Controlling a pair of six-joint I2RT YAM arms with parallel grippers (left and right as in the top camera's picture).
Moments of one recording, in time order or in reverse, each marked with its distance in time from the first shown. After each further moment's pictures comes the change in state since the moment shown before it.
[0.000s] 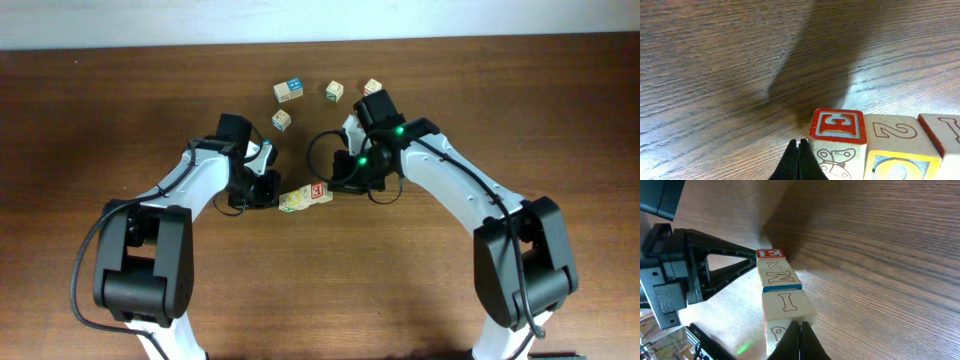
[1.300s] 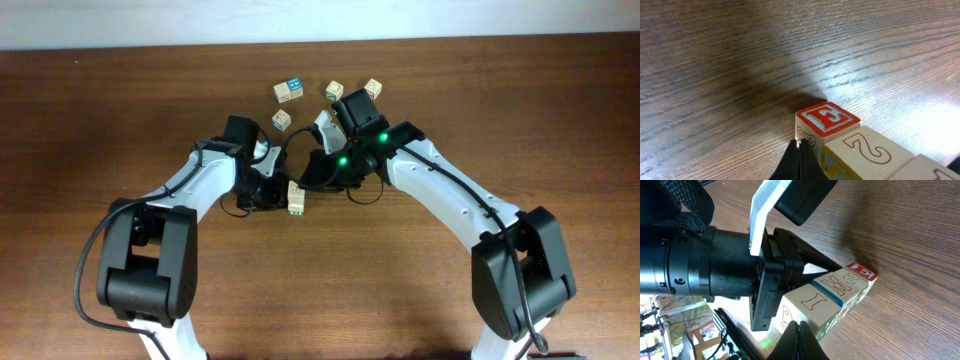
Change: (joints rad) left arm -0.029 0.006 -0.003 0.010 0.059 0.000; right arm 0.086 -0.027 0.029 0.088 -0.091 0.009
